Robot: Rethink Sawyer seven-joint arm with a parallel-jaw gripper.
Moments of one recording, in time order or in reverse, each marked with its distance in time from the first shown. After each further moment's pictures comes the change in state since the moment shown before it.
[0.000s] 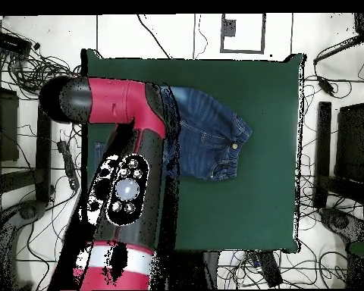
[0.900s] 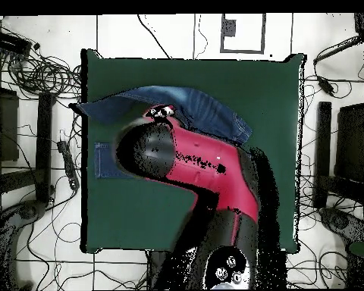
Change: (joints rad) arm -0.190 -0.395 0.050 0.462 -0.120 -0.187 0.000
